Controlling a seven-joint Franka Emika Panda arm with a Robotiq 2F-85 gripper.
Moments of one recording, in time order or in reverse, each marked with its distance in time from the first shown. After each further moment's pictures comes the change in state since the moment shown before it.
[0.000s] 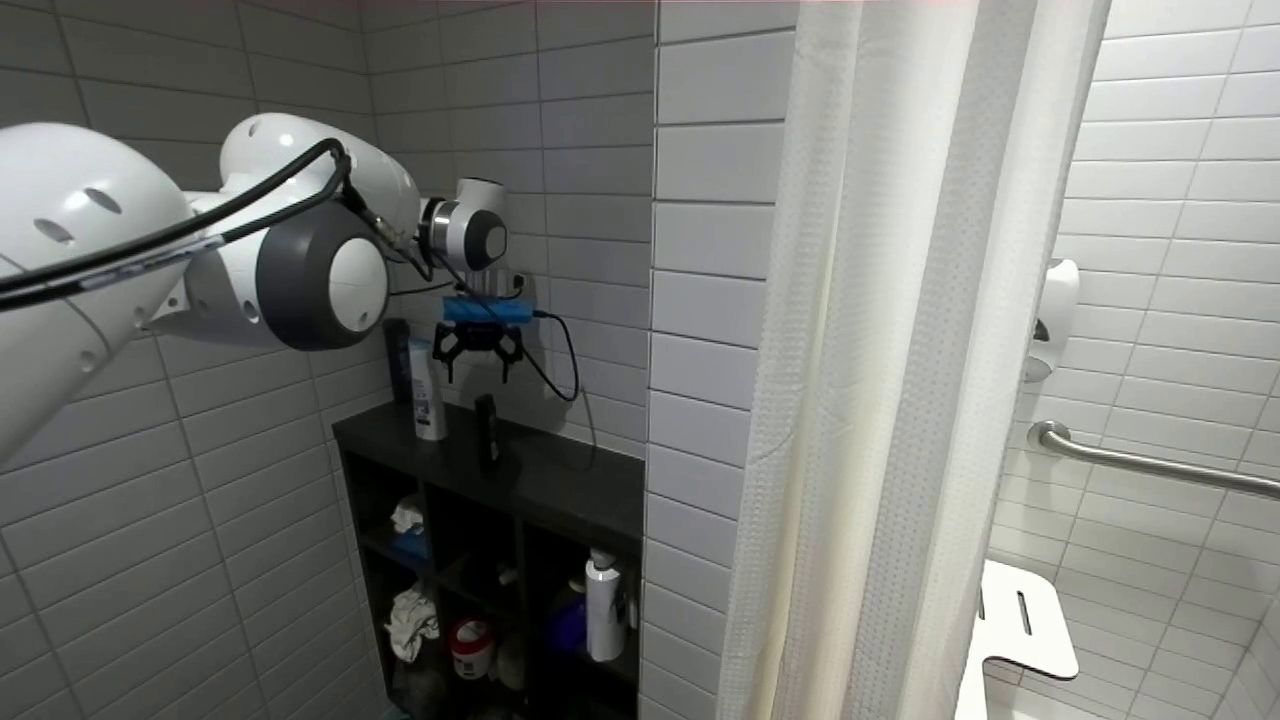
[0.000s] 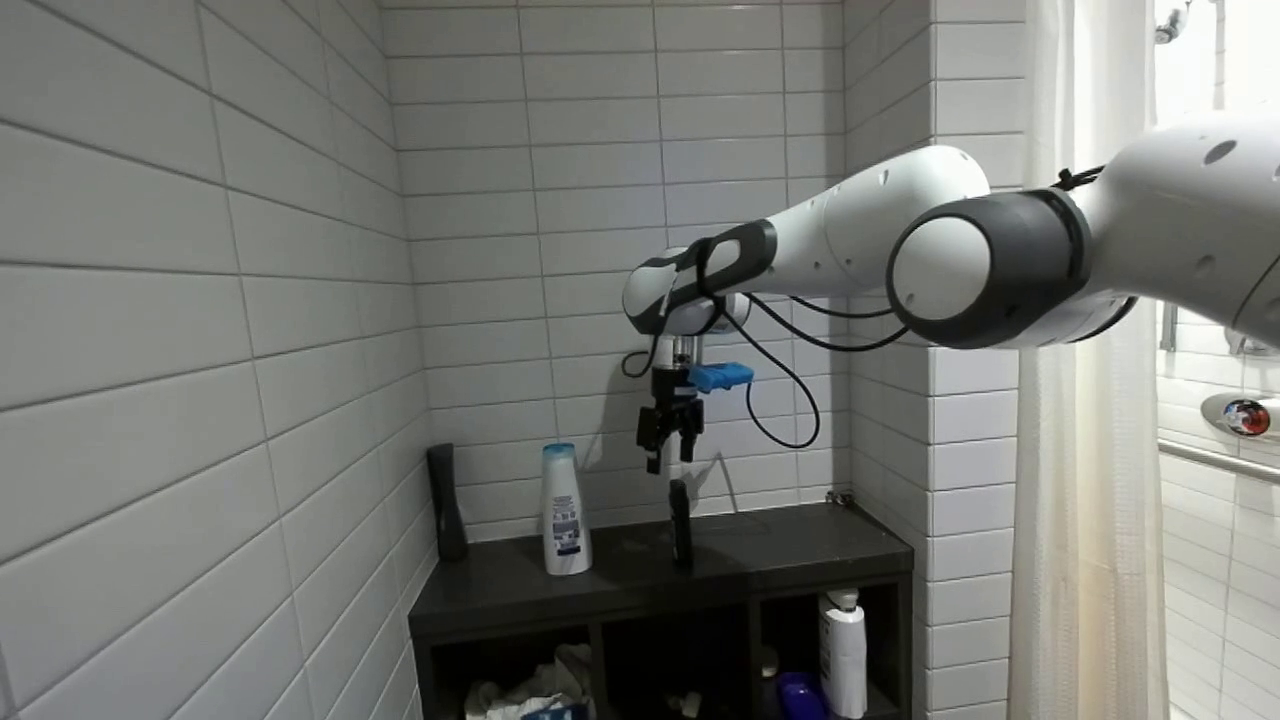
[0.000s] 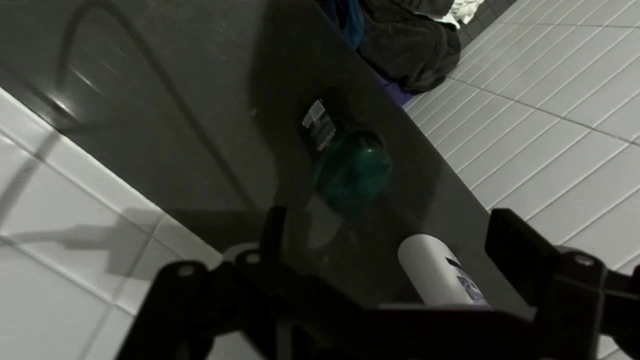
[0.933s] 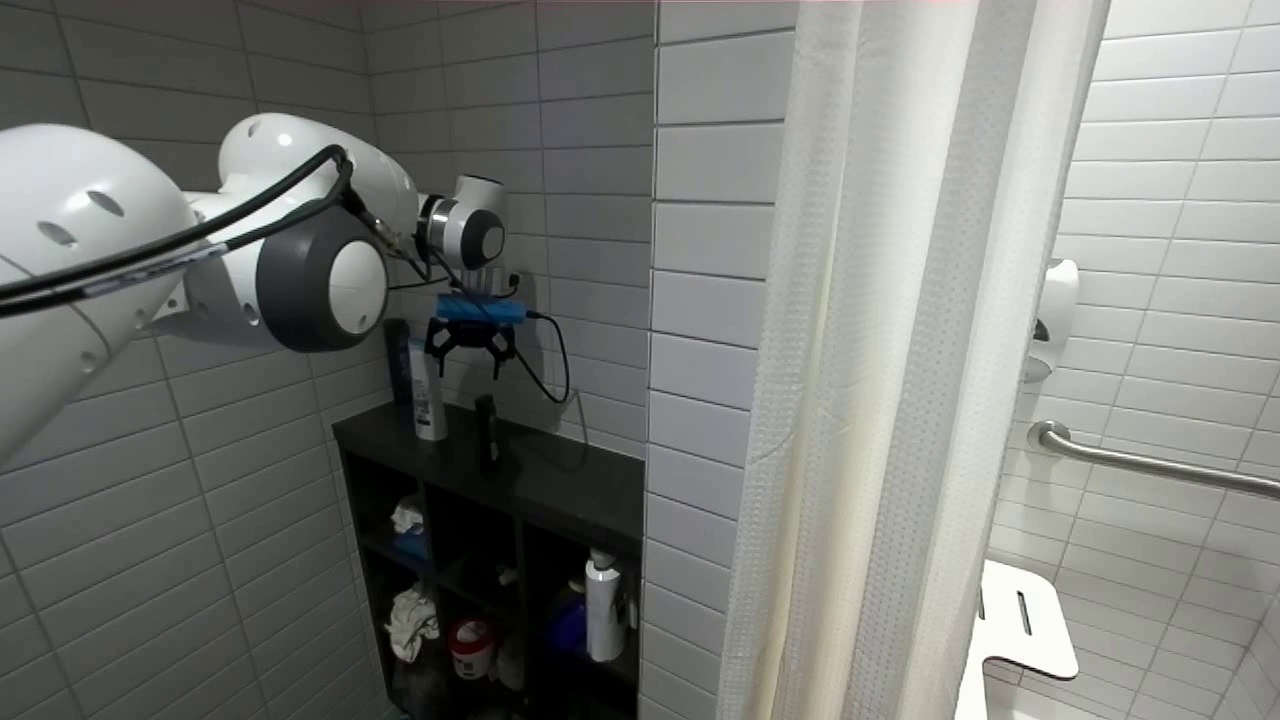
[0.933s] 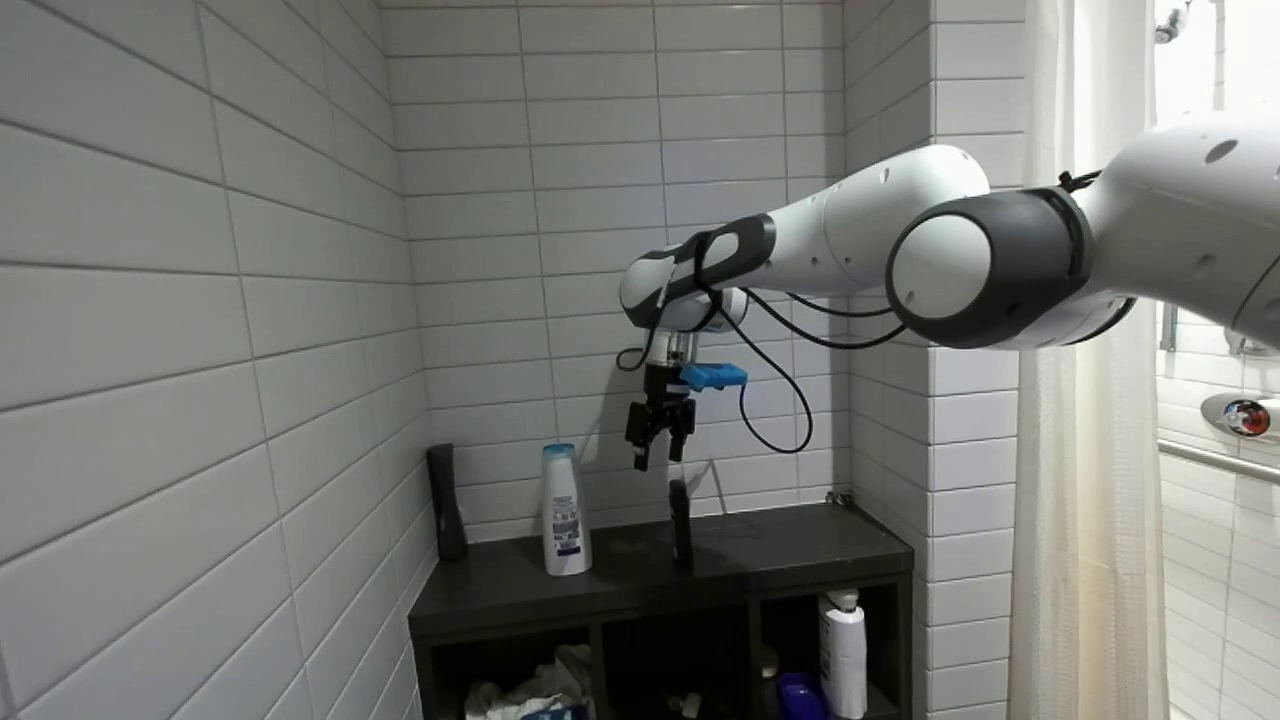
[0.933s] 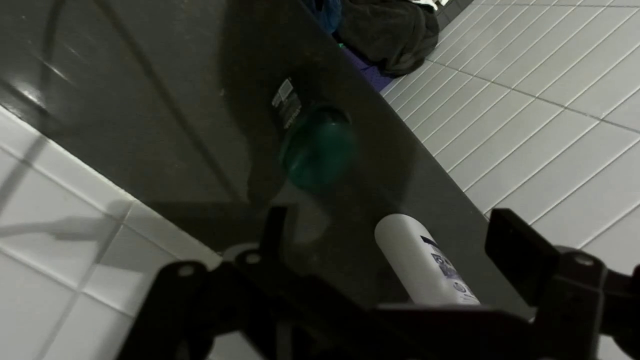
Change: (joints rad) arm -0.001 0.002 0.016 0.008 0.041 0.005 0.007
